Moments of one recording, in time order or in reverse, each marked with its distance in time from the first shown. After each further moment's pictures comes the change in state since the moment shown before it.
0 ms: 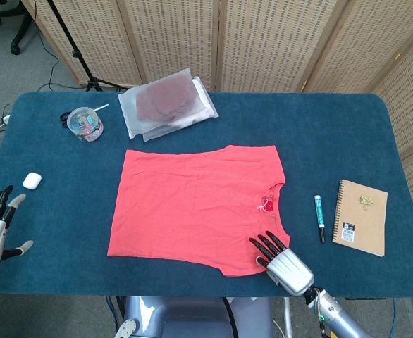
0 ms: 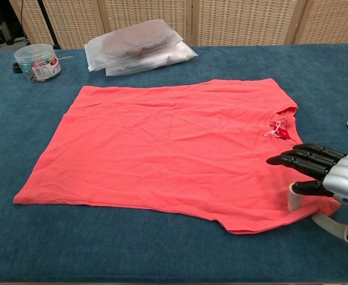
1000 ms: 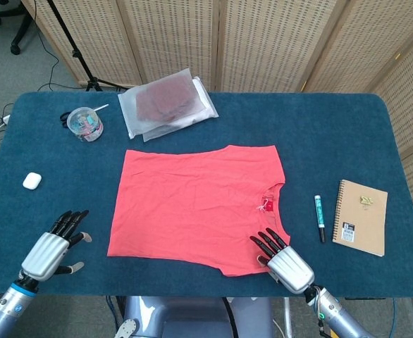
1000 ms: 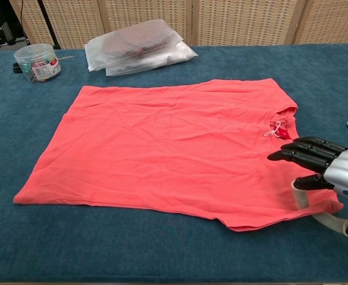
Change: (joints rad) left arm -0.101 -0.245 0.148 0.354 0.334 -0.029 -0.288; right arm 0.010 -0.014 -0.006 0.020 0.015 0.037 0.023
